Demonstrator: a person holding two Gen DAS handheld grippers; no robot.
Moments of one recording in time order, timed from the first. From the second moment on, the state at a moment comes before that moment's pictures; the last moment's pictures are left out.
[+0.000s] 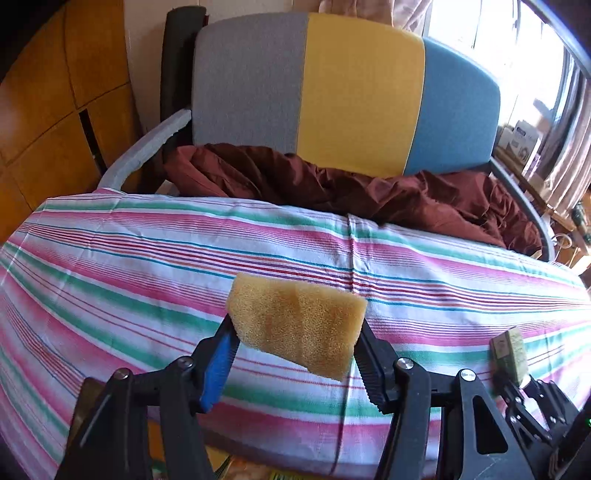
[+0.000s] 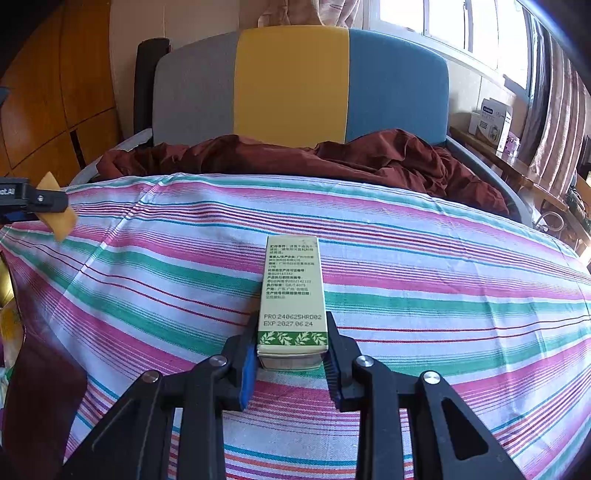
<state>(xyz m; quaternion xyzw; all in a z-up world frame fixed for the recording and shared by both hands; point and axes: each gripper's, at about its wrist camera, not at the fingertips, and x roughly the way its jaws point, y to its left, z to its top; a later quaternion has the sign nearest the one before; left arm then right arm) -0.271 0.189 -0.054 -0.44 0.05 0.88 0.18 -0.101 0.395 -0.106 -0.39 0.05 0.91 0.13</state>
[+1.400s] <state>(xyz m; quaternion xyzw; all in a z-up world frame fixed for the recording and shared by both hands) -0.195 0.020 -0.051 -0.44 -0.10 0.88 0.12 -0.005 0.294 -0.046 -0.34 0.00 0.94 -0.01</state>
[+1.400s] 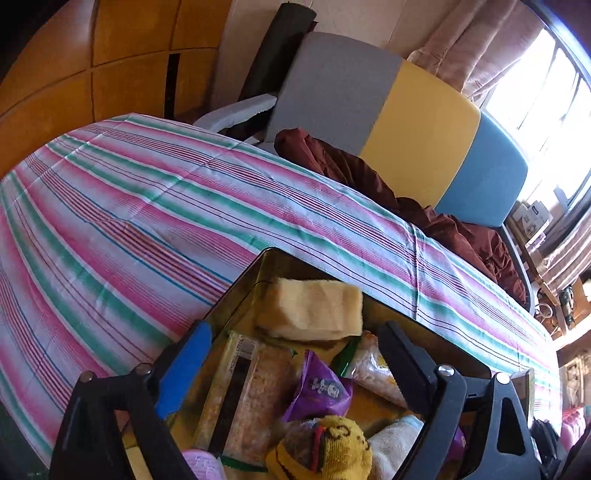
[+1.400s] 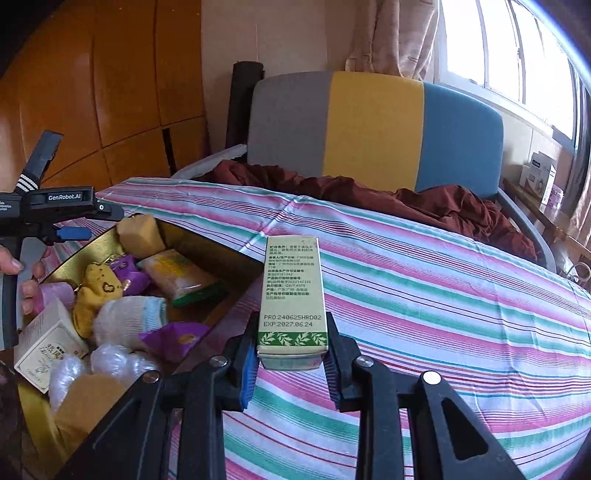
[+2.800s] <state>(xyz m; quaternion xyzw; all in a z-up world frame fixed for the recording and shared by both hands) 0.008 -0.011 -0.026 -0.36 0.06 0.93 -0.03 -0.085 0.173 -0.049 -0.49 0.04 0.87 -0.10</state>
